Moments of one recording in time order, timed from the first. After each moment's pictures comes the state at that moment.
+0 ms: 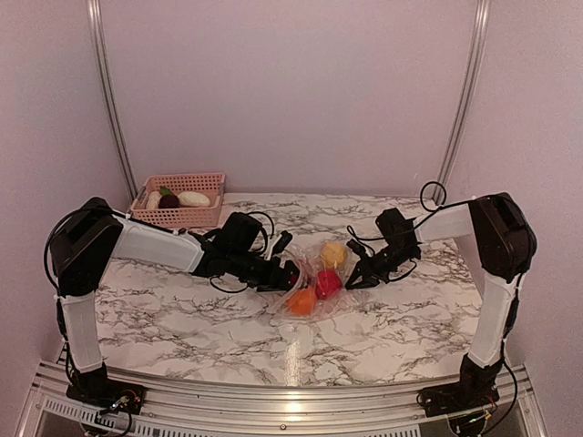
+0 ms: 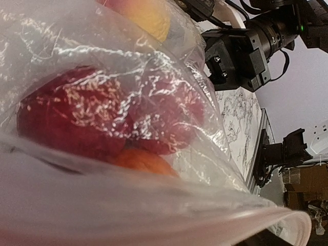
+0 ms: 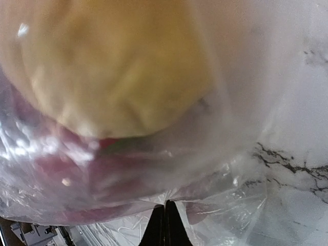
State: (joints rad) left arm -0.80 1.96 1.17 0.10 0.56 -0.57; right arm 0.34 1.96 1.17 -0.53 -0.74 0.14
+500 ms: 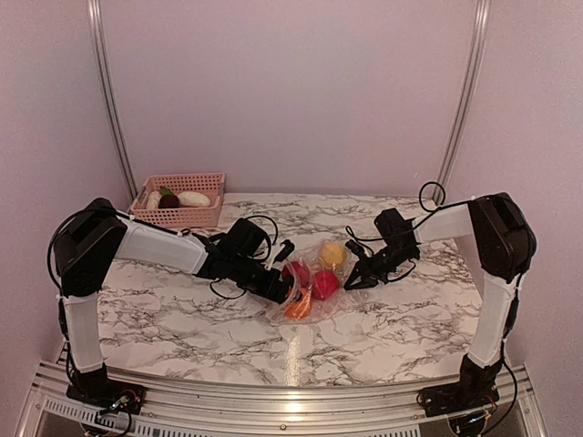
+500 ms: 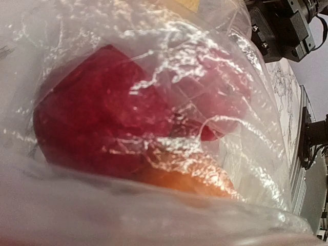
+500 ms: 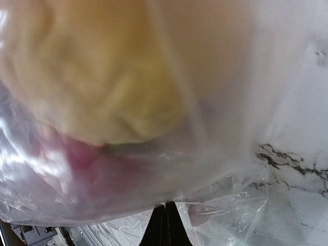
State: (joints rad) left arm -0.82 1.99 1.19 -0.05 0.43 -0.36; right arm 0.35 1.96 1.17 -0.52 -0.74 0.15
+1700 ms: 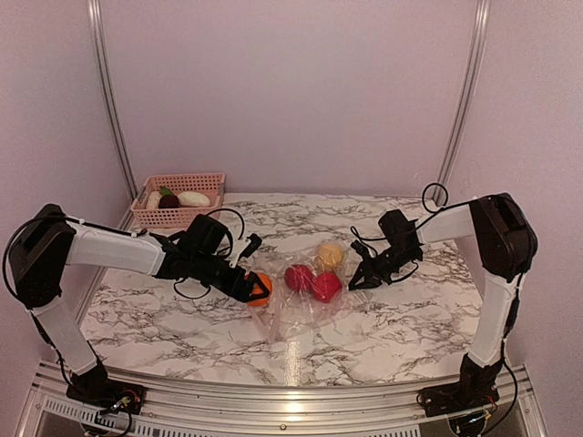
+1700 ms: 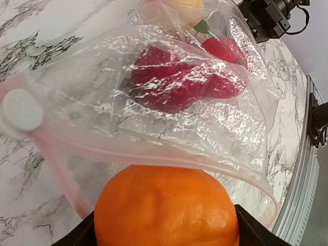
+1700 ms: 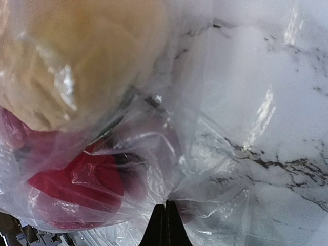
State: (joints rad) left arm -0.74 1.73 0.95 -0.06 0.39 -0.20; right arm 0.32 1.96 1.16 -0.50 -0.72 0.18
